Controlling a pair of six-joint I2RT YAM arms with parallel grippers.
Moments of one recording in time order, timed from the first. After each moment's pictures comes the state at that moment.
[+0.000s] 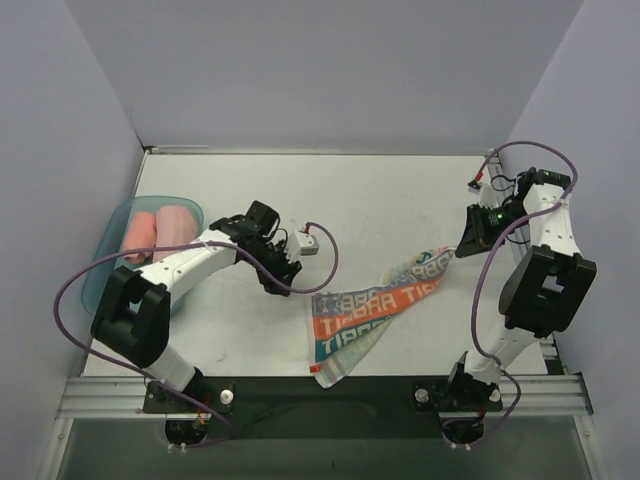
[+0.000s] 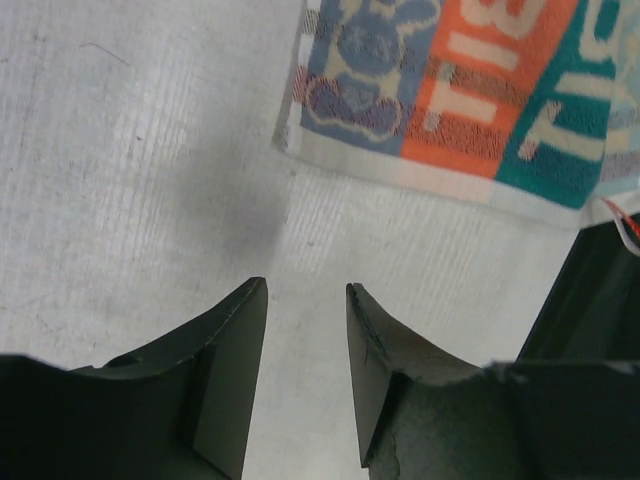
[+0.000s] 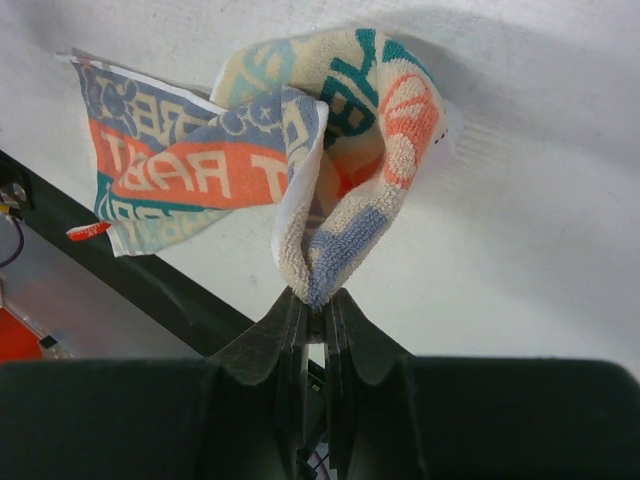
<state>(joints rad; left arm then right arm) -0.52 1.55 1.09 -0.76 0.53 0.57 -0.34 1.76 1.51 -1.35 -0.58 -0.55</state>
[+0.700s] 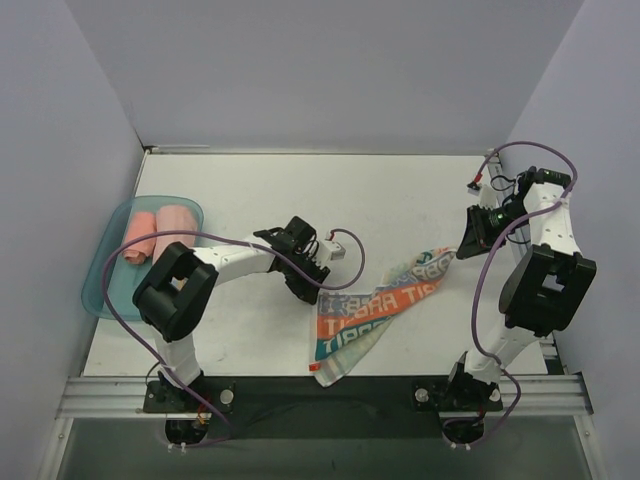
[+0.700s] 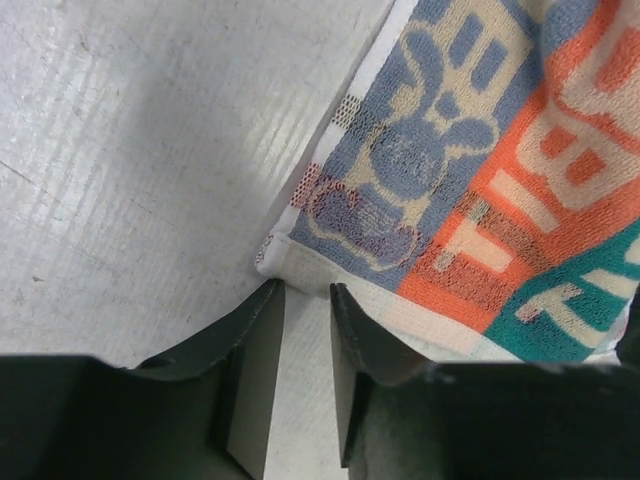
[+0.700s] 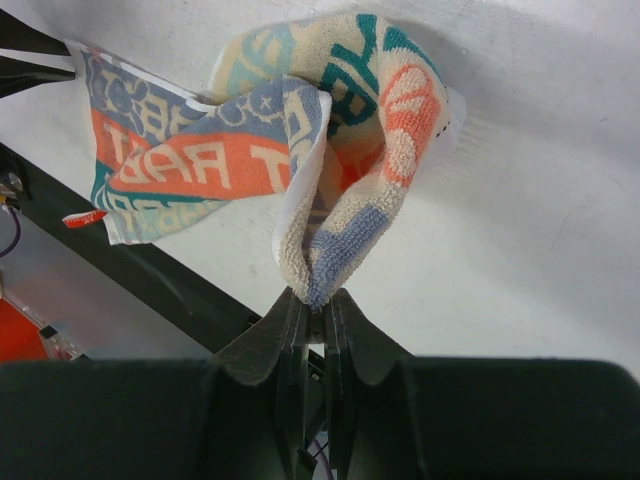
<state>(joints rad) -0.70 1.83 1.12 -0.48 0.42 0.15 -0.34 1.77 1.52 -1.38 -0.56 -0.56</state>
